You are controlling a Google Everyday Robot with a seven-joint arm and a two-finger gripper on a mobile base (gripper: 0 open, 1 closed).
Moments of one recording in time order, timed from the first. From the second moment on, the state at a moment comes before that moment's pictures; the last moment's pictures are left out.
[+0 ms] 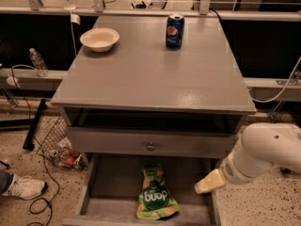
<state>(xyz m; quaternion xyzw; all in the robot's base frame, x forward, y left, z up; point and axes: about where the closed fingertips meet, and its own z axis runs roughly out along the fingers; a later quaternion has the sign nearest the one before) 0.415 -0.229 0.592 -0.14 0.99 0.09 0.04</state>
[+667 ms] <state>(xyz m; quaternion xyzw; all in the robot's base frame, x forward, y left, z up) 0.391 -0.149 0.505 -0.14 0.98 0.14 0.03</state>
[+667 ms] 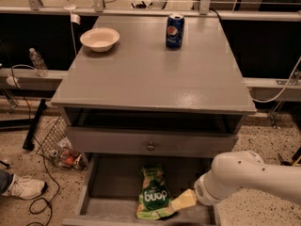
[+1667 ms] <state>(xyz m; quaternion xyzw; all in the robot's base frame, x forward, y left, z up) 0.411 -0.083 0.476 -0.16 0.97 0.18 0.06</state>
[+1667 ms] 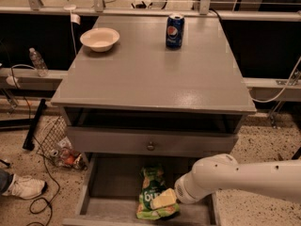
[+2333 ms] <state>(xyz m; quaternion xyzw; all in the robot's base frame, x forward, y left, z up) 0.442 -0.041 0.455 -0.11 0.97 0.20 0.10</state>
